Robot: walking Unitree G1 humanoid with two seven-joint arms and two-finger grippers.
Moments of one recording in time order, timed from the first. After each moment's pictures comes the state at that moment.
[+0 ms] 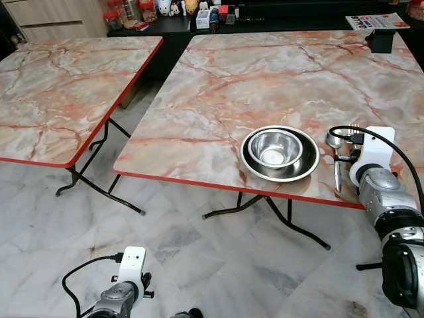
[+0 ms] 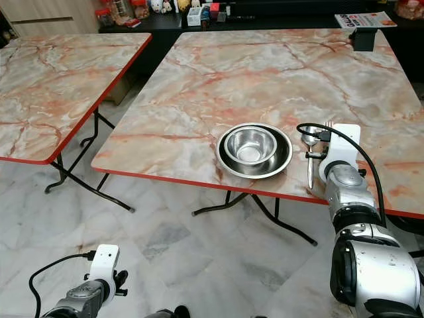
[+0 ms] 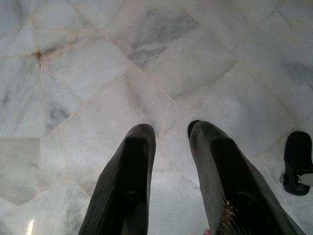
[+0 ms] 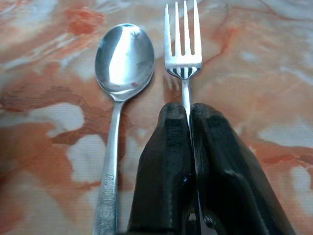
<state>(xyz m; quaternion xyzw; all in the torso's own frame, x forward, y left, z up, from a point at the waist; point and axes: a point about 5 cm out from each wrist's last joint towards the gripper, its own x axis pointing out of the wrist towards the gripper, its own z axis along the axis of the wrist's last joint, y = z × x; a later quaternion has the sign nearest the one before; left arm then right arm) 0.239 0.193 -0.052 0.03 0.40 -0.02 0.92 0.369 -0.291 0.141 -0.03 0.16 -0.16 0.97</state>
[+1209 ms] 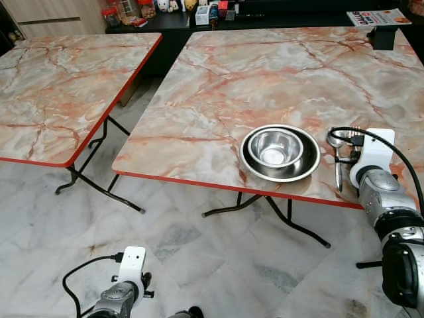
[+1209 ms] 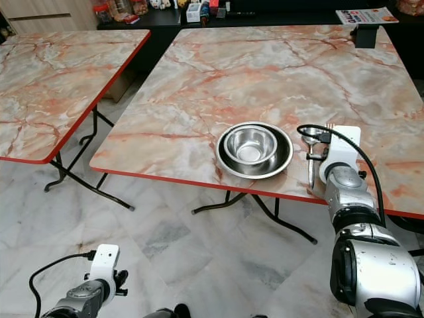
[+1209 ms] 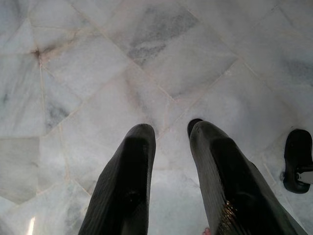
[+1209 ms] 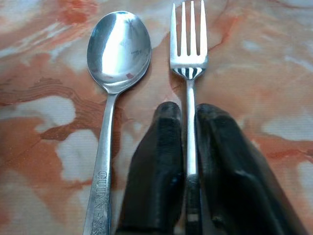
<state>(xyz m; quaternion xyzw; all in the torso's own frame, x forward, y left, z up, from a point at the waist) 0.239 0.192 -0.051 0.03 0.40 -0.02 0.92 0.367 -0.292 0.138 -0.03 0.16 -0.16 0.97</state>
